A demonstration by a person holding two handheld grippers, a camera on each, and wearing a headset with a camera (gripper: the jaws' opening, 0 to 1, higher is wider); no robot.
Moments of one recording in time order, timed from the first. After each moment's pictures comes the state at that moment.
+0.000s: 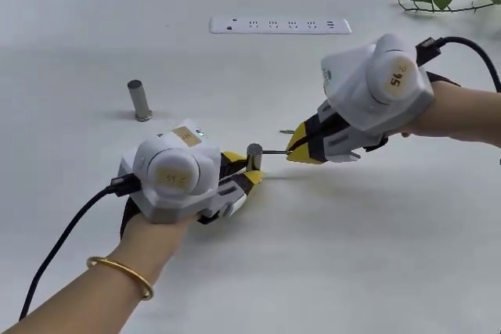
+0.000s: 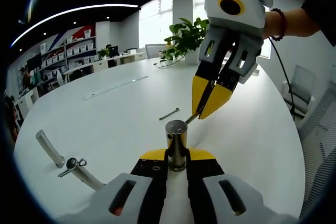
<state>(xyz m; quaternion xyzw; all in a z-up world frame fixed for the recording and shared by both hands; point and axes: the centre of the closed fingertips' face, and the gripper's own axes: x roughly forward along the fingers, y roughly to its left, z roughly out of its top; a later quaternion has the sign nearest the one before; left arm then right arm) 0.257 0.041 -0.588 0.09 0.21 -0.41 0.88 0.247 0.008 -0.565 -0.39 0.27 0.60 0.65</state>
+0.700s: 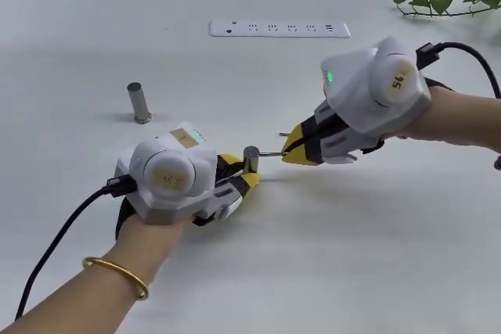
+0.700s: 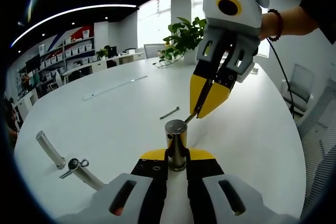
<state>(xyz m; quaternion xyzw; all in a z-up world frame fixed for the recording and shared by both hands) 0.257 0.044 -0.590 0.10 0.21 -0.42 0.88 0.249 0.010 -0.565 -0.37 0.26 0.61 0.65</state>
